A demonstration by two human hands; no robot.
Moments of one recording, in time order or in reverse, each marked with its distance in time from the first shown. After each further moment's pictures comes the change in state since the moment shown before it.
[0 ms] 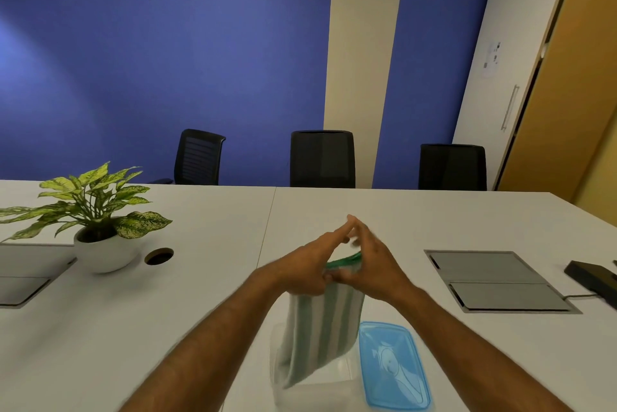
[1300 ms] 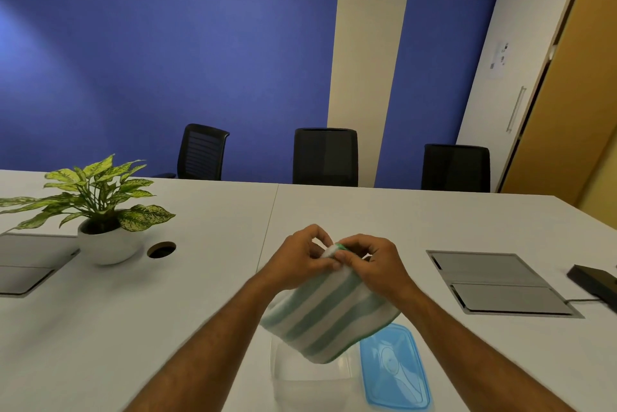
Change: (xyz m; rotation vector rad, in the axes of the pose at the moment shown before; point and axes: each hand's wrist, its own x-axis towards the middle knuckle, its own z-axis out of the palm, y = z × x) left_hand 0.000 -0.036 0.011 -0.310 0.321 -0.138; right_hand -0.008 -0.008 -0.003 0.276 0.078 -0.181
